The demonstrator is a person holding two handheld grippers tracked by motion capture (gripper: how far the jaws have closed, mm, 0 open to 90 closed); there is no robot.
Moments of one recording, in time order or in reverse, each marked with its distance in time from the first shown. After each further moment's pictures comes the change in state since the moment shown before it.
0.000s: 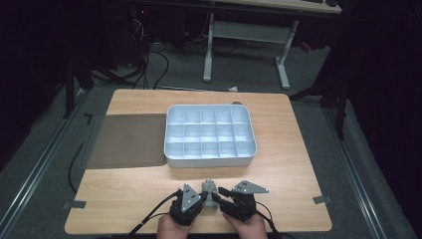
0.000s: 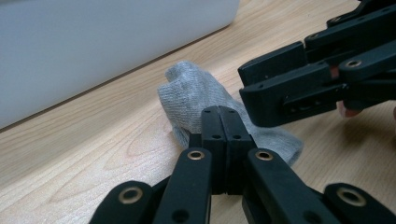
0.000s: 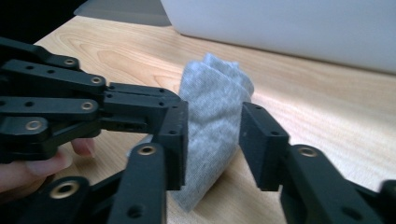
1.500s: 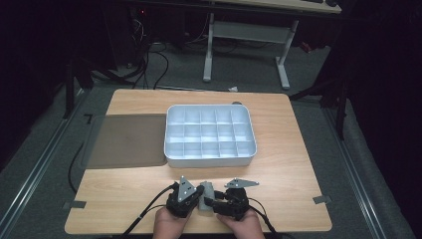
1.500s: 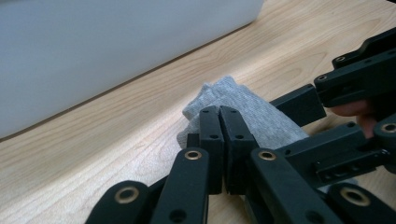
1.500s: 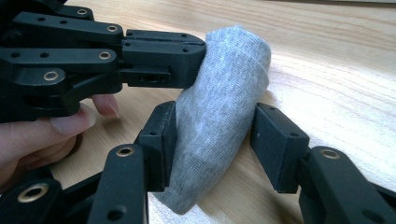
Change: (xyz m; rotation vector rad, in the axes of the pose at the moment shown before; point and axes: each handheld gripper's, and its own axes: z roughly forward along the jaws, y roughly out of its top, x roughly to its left) left arm 0.022 0.002 0.006 0.024 0.008 -0.026; right arm 0.000 0.002 0.023 0.144 0.088 0.067
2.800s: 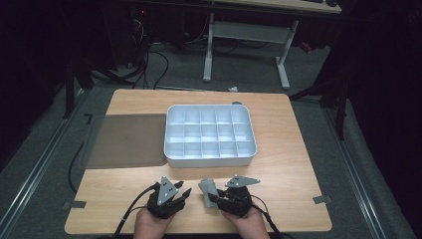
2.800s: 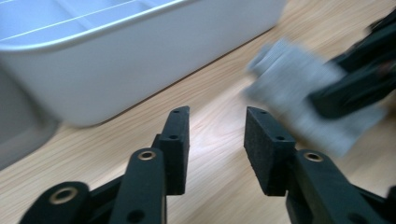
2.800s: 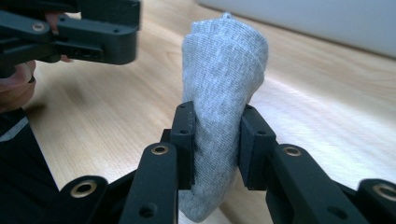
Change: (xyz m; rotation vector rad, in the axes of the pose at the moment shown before) left arm 0.034 -0.007 -0.044 -0.021 0.072 0.053; right arm 0.002 0.013 -0.016 0.005 -0.043 -0.133
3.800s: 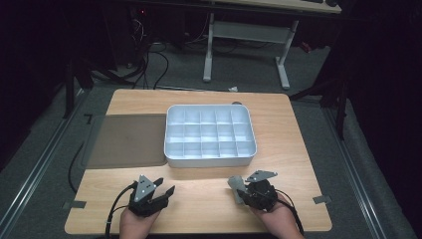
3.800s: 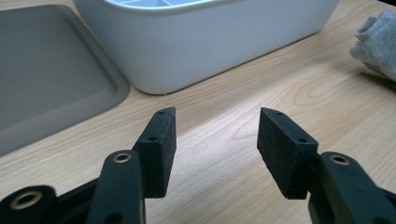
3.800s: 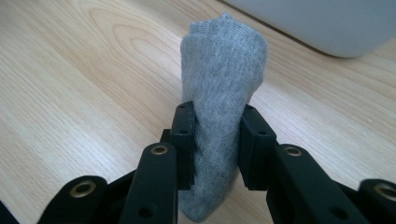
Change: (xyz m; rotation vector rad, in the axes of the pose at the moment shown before) left arm 0.039 -0.018 -0.020 -0.031 0.030 -0.118; right arm -0.037 0.004 -0.048 0.201 -0.253 -0.100
